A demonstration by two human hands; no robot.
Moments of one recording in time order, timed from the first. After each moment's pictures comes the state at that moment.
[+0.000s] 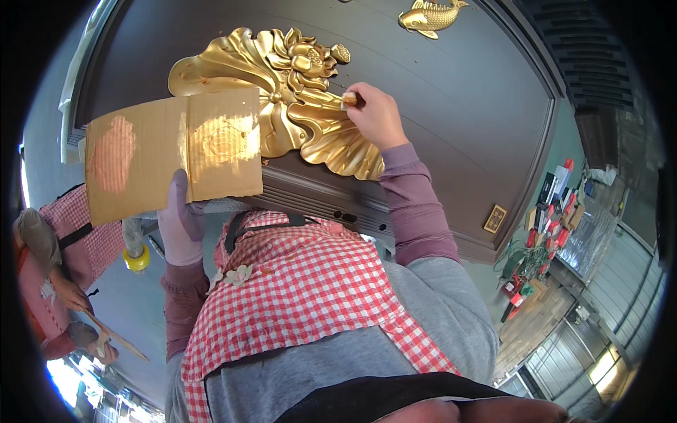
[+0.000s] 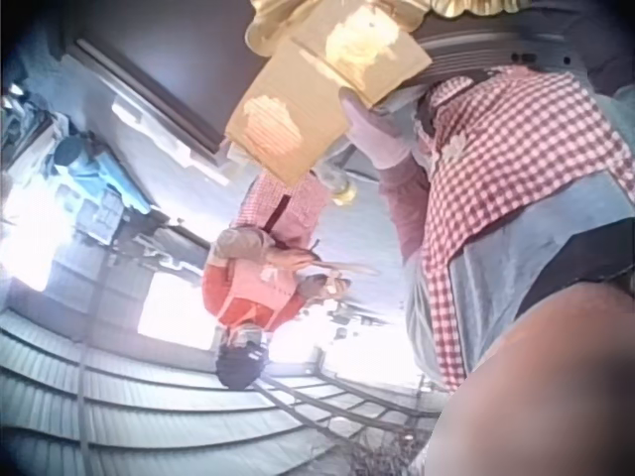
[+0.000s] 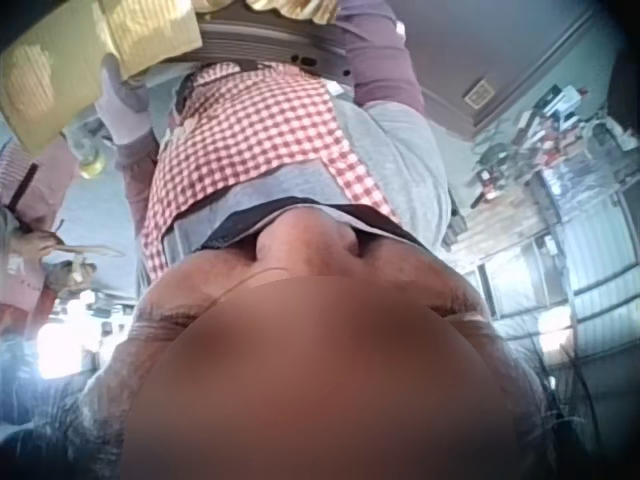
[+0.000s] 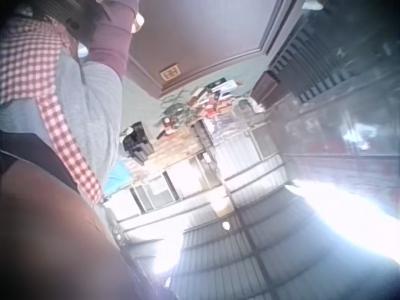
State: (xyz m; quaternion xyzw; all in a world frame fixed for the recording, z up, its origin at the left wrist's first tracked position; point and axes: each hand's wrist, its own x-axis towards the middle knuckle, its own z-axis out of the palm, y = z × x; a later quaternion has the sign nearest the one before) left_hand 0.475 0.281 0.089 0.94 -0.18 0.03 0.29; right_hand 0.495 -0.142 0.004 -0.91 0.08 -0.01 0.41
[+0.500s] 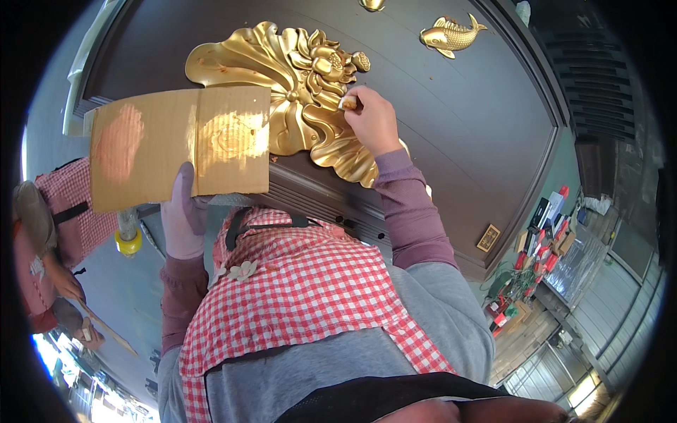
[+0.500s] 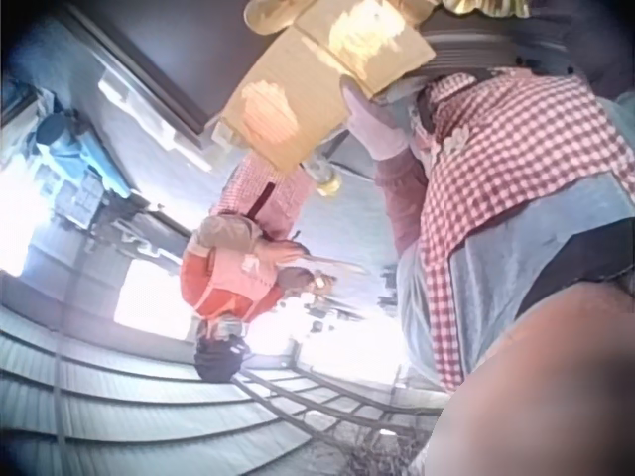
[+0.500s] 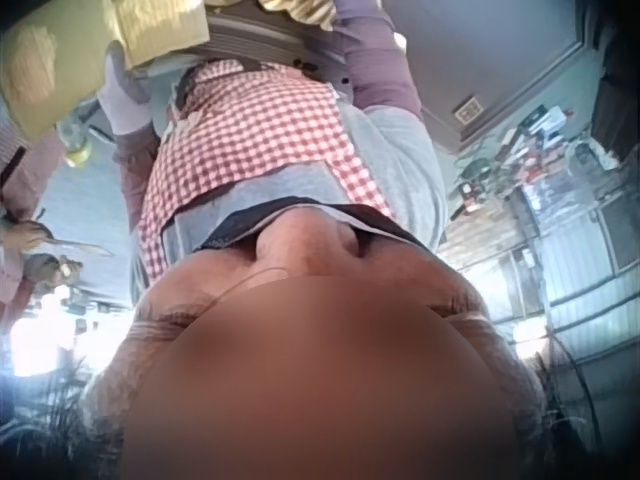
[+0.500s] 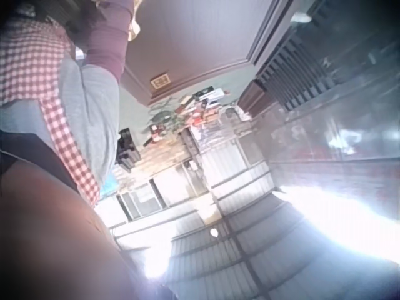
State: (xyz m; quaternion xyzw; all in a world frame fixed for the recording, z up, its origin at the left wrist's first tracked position) left_hand 0.457 0.282 0.074 0.82 0.06 -0.03 0.57; right_hand 0.514 -0.112 -0.010 -0.92 0.05 -0.03 0.38
